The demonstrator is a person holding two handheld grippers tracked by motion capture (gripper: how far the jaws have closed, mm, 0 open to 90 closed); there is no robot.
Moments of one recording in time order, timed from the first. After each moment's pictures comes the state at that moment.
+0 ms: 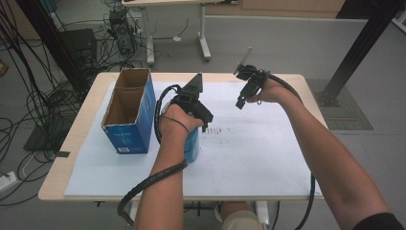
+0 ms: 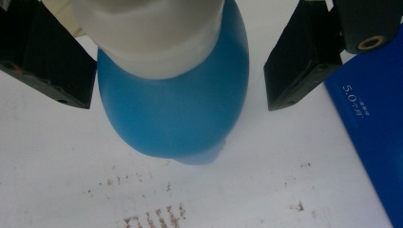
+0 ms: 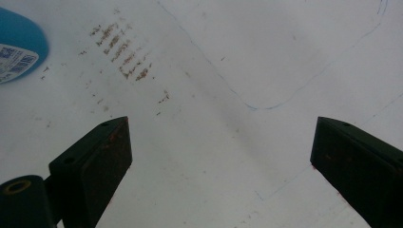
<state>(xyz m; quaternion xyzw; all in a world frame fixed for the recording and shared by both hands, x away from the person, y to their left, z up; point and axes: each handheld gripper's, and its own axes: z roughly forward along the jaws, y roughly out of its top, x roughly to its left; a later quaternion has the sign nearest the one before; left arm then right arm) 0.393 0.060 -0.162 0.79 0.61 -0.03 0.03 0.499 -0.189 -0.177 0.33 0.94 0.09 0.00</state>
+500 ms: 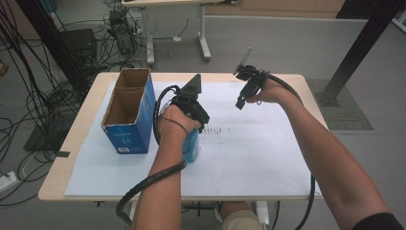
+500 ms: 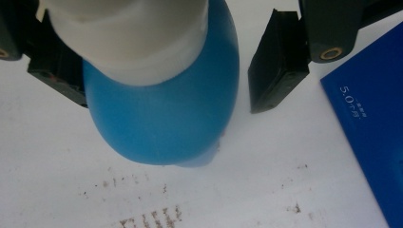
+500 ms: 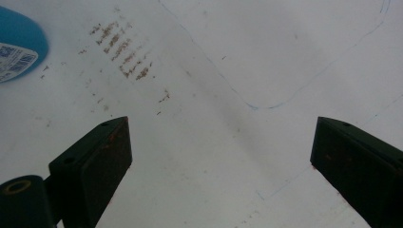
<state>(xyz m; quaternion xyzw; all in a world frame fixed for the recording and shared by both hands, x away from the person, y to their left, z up) 0.392 0.064 -0.163 0.79 0.61 -0.03 0.03 0.499 -0.187 -0.178 0.33 0.94 0.09 0.00</state>
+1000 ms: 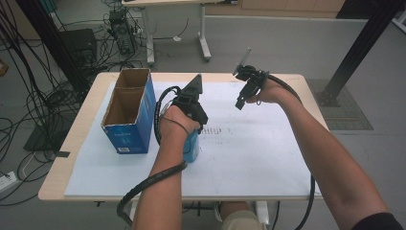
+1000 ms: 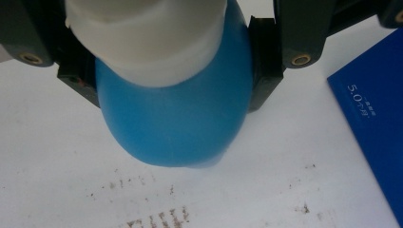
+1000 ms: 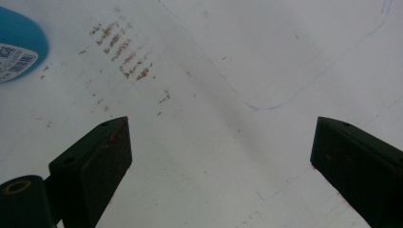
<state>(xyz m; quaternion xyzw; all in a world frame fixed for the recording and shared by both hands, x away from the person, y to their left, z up) 0.391 0.064 -0.163 0.79 0.60 -0.04 0.04 0.499 -0.187 -0.179 0.33 0.94 0.09 0.00</state>
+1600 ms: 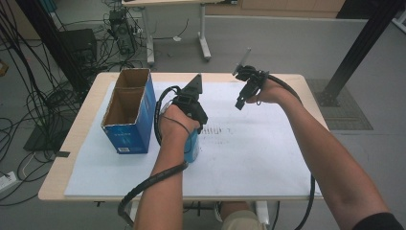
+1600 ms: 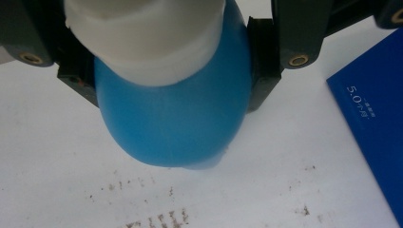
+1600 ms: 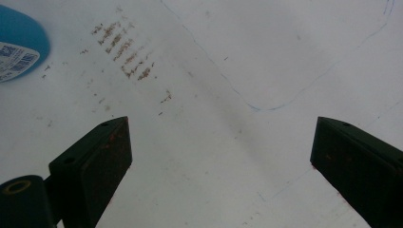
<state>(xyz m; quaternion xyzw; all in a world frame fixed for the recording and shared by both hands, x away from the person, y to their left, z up) 0.395 0.064 -0.164 0.79 0.61 -0.04 0.03 0.499 -0.186 -0.179 0.33 0.94 0.09 0.00</state>
